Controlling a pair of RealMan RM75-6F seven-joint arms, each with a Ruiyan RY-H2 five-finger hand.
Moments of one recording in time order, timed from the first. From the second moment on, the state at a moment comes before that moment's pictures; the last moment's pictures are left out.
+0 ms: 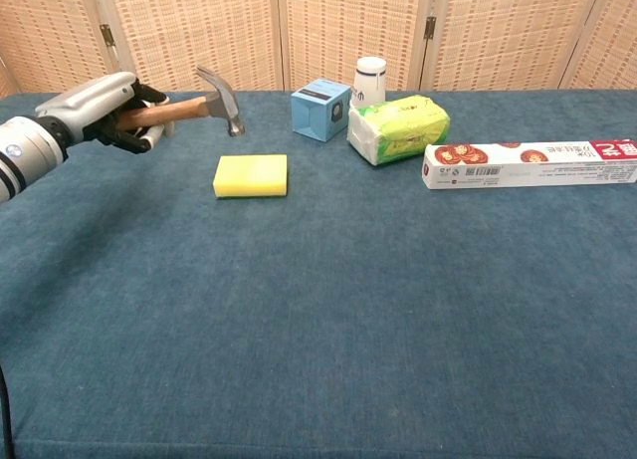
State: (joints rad) left arm -0.79 -1.81 -0.19 -0.62 1.39 1.04 -0.39; right arm 0.01 -1.03 0.02 -1.54 -1.56 1.52 0.20
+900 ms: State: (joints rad) left arm -0.74 -1.76 -0.09 -0.71 1.49 1.13 -0.41; right arm 0.01 -1.04 0.02 -1.53 -1.57 1.53 0.21
